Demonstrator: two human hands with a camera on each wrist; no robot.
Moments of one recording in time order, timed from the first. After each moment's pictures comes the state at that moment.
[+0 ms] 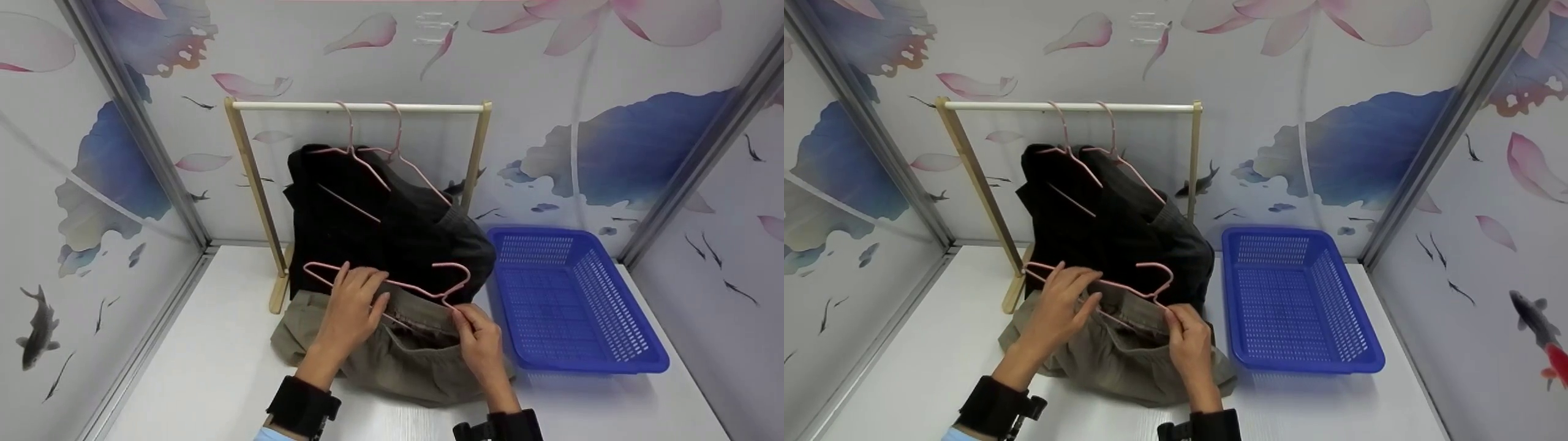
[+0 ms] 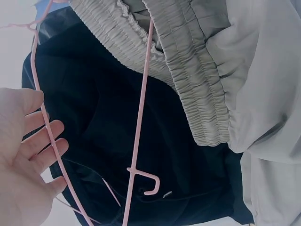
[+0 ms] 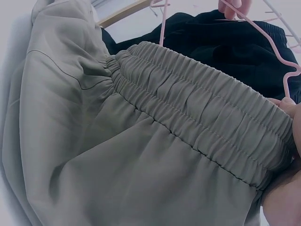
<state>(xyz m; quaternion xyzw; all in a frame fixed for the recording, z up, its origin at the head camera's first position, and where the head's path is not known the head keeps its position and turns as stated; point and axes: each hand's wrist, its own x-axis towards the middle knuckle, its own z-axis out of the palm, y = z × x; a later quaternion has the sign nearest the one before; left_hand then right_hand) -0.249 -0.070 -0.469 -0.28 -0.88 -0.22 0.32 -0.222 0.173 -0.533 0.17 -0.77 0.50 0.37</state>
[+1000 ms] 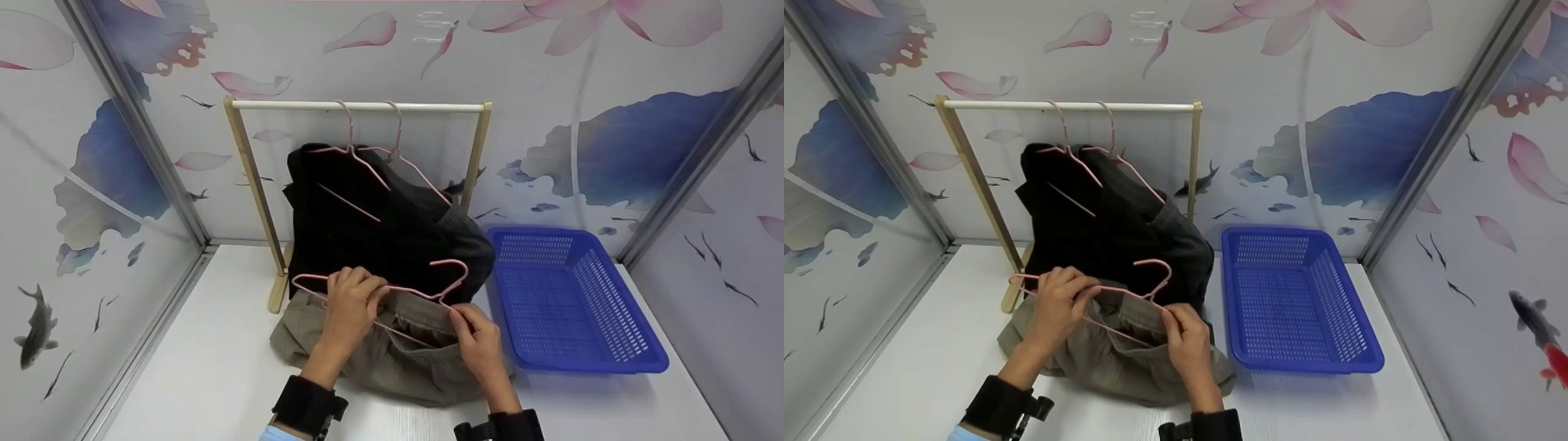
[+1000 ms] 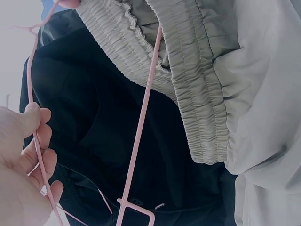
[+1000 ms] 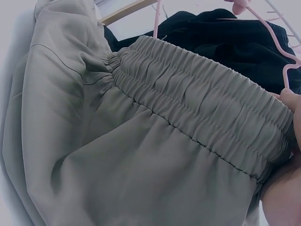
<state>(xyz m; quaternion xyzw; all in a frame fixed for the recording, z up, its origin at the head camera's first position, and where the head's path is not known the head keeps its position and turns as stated) -0.252 -0.063 -0.472 -0.23 -0.86 -0.29 0.36 -0.222 0.174 -0.532 0.19 -0.76 0.49 0.37</state>
